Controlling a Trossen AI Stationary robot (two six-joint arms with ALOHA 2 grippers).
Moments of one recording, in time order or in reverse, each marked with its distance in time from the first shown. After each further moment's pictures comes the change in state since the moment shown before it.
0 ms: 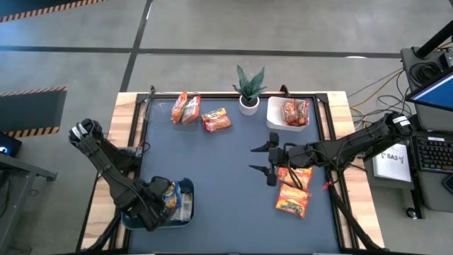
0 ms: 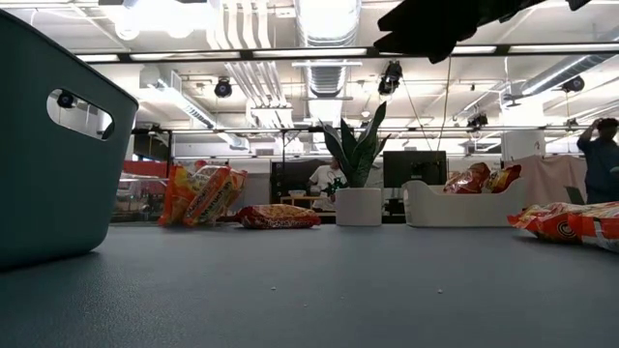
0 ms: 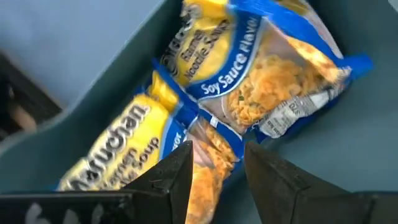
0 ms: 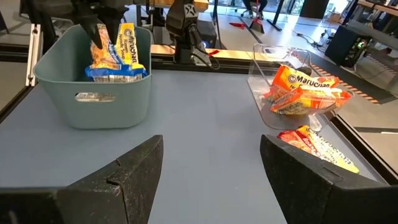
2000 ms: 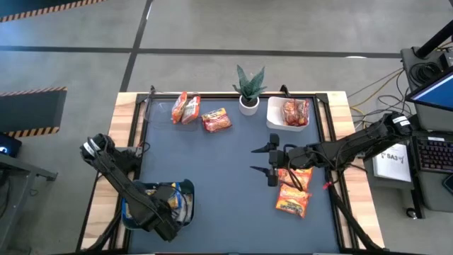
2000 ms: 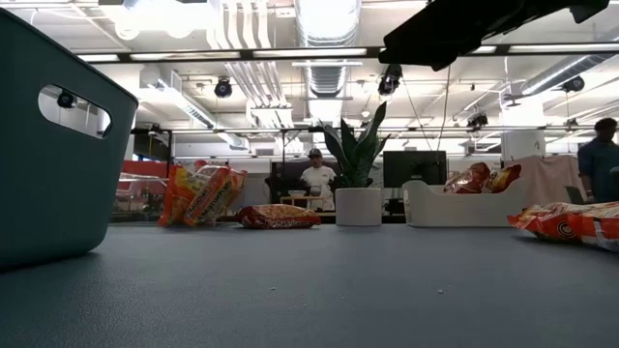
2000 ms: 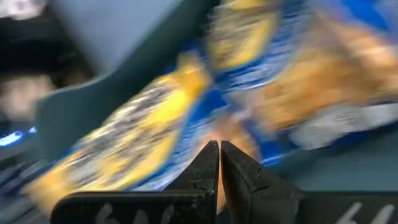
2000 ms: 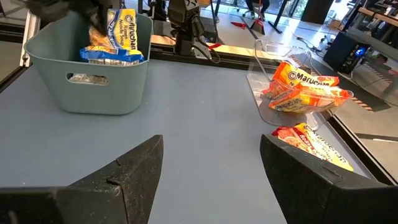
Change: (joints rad) left arm 0.025 0.252 0.183 -0.200 0.094 -0.073; right arm 0.000 0.000 -0.056 0.046 -0.001 -0.060
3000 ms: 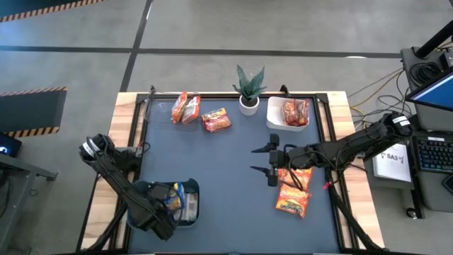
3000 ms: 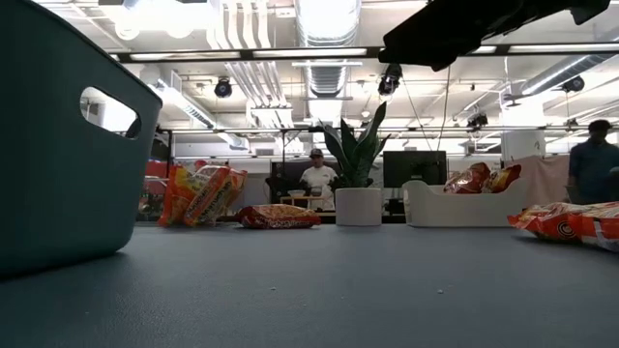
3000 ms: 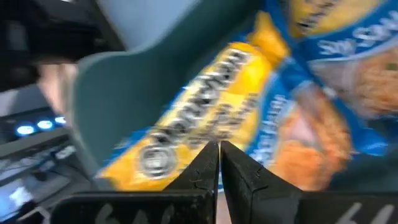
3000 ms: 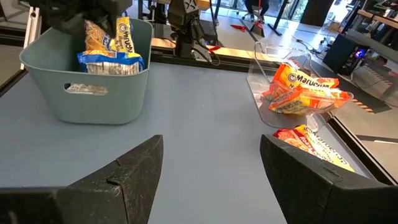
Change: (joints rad) left arm -0.025 -0.003 -0.079 -0.036 0.058 -0.028; right arm 0.000 0.000 -0.009 0.023 0.000 0.000
